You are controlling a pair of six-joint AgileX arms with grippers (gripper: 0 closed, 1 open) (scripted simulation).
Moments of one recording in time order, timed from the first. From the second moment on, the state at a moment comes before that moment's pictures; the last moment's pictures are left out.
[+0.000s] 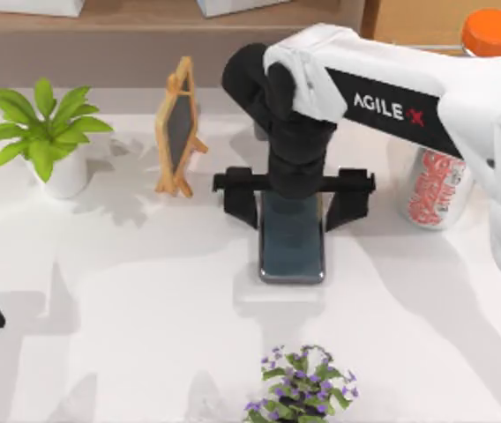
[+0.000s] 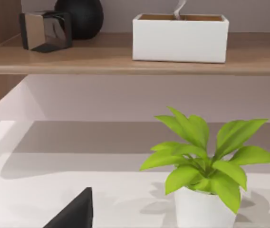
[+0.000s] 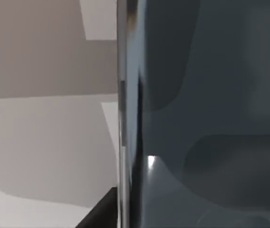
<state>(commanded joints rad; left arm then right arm) 0.00 0.00 0.00 0.00 0.00 0.00 0.62 2.53 2.07 -1.09 0.02 0.67</state>
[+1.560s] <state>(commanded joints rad) 0.00 0.00 0.00 0.00 0.00 0.00 0.62 2.48 2.12 -1.17 0.04 0.67</state>
